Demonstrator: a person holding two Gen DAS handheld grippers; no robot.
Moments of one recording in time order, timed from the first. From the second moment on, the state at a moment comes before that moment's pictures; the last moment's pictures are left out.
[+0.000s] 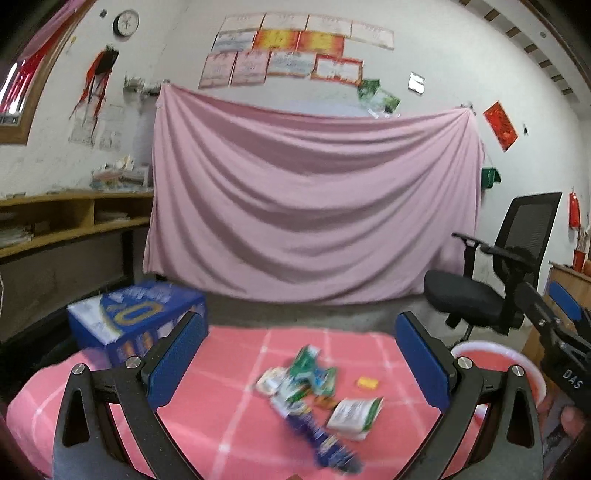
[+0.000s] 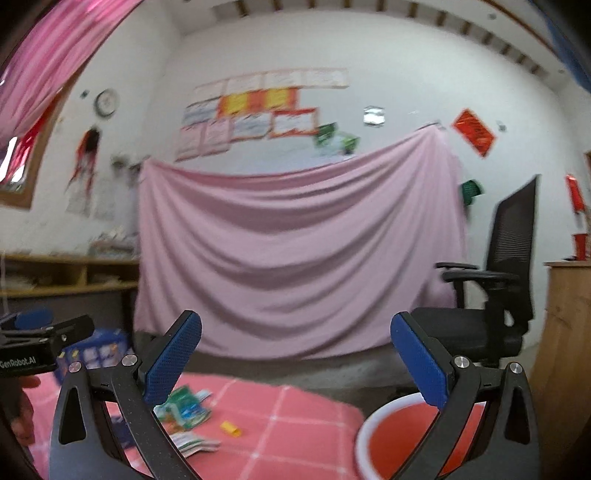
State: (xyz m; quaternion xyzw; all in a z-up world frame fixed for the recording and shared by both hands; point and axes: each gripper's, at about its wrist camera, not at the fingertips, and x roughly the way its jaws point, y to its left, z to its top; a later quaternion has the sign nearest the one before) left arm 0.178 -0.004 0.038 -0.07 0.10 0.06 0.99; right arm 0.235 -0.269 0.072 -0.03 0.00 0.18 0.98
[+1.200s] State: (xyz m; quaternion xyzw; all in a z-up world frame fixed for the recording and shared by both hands) left arm 0.200 0.031 -0.030 -0.15 0.34 0.01 0.93; right arm 0.326 -0.170 -0.026 -0.10 0.39 0.31 0.86
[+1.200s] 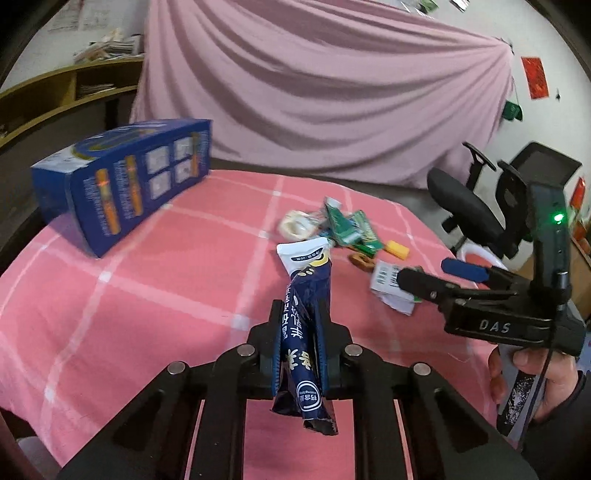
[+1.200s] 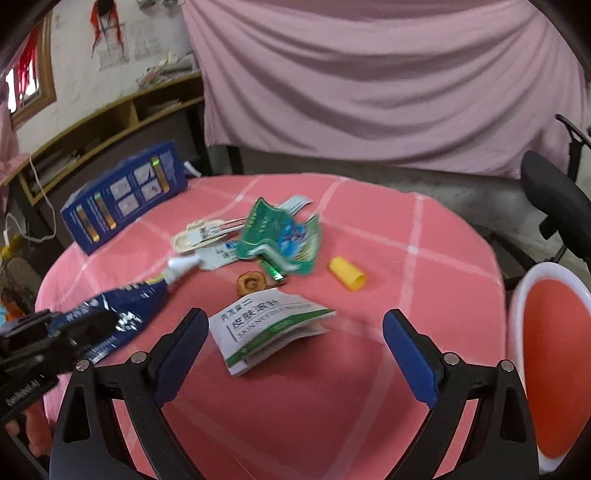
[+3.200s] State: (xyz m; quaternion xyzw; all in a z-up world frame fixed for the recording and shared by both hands) left arm 0.287 -0.247 0.057 -0.03 0.19 -0.22 0.96; right arm 0.286 -0.453 0.053 0.08 0.12 0.04 0.99
